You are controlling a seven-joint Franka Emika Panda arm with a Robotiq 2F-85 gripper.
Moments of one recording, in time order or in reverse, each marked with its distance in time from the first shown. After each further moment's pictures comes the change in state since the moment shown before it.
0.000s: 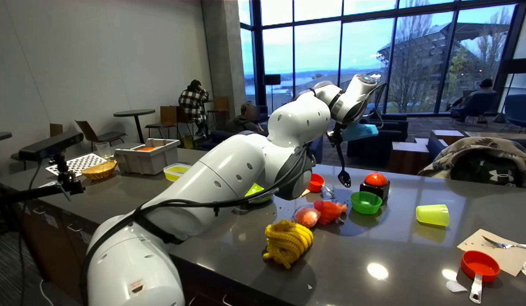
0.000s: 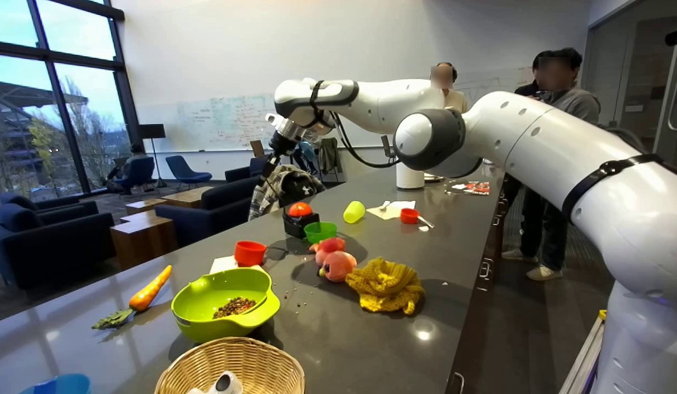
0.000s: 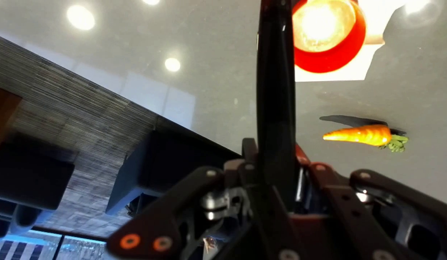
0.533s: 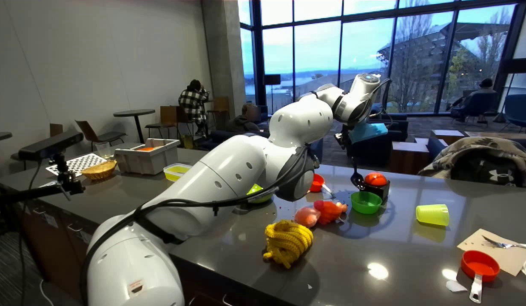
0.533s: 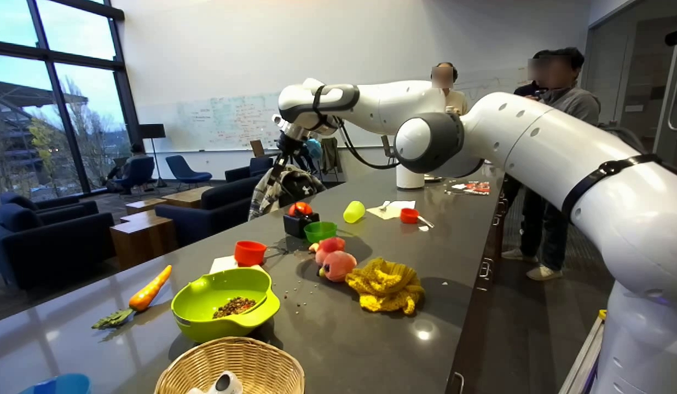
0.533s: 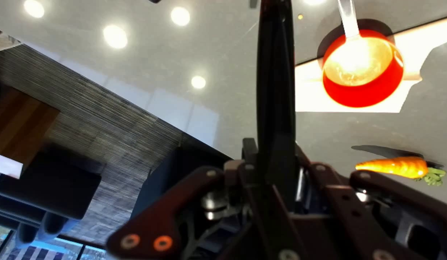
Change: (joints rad) arm -0.003 0.005 -0.058 0.010 -0.049 0.036 0.000
